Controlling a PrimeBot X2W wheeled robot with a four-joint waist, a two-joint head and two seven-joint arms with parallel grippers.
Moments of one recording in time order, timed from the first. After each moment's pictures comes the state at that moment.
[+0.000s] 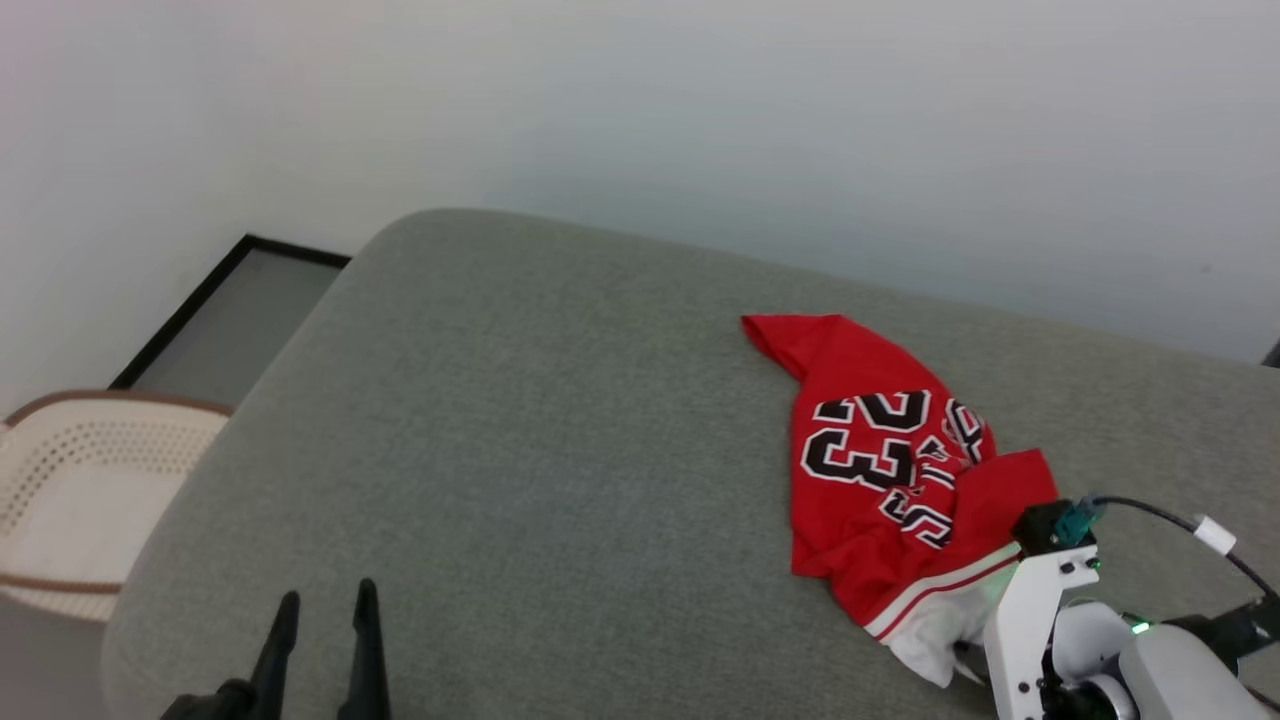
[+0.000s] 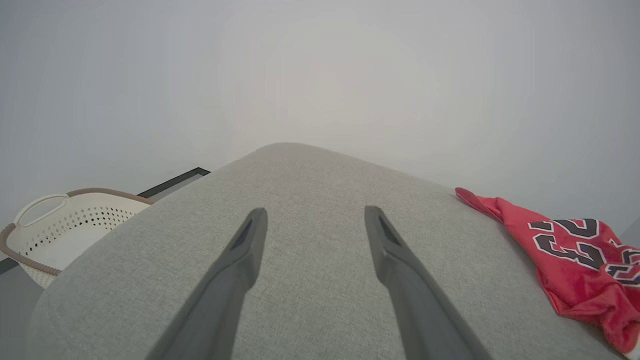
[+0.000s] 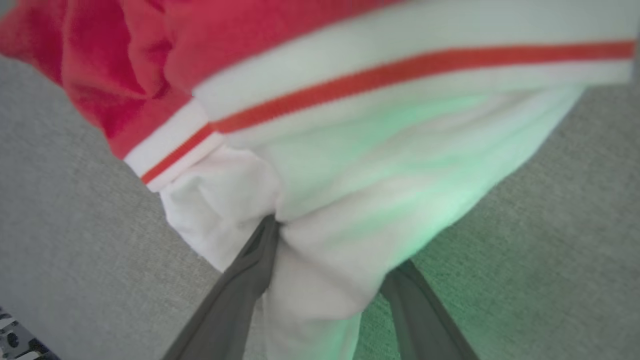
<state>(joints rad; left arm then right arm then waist) 0.11 0.05 0.12 0.12 -0.25 -0.13 -0.26 -0.35 -0.25 0.28 0.60 0.40 0.13 0.67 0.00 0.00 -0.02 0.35</state>
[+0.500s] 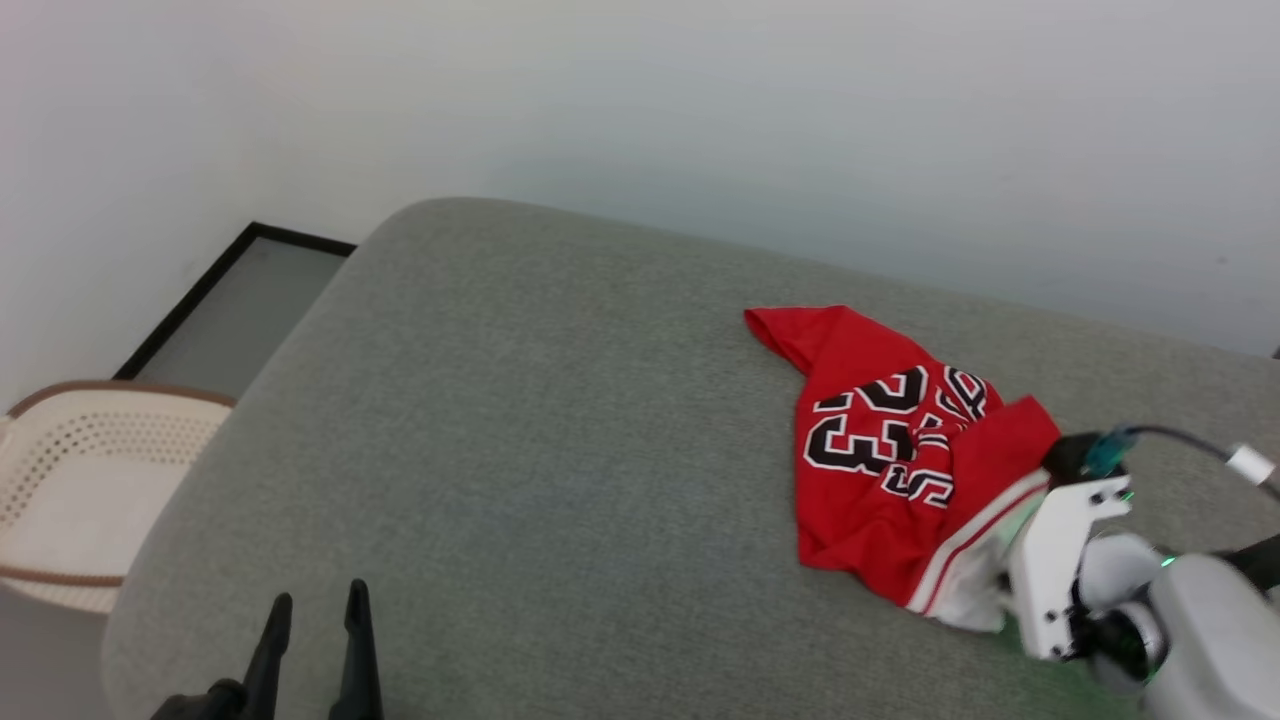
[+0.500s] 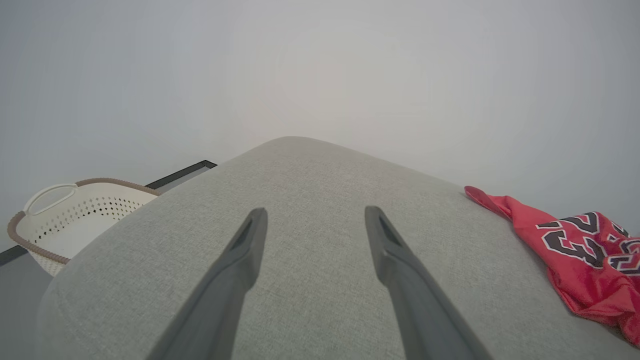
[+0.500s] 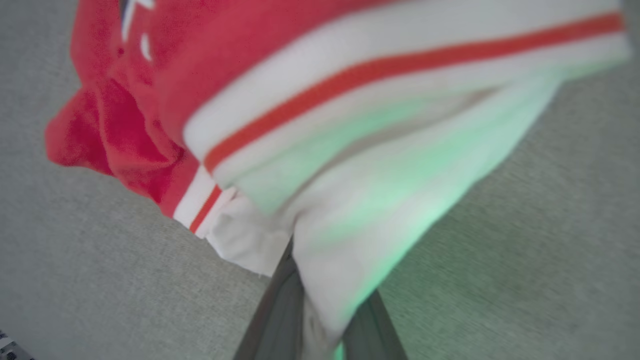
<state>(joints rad) 0.10 0.05 0.13 0.14 -0.26 -0.13 -0.26 -0.47 -0.27 0.27 0.66 0.42 0.13 0.69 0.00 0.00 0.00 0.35</state>
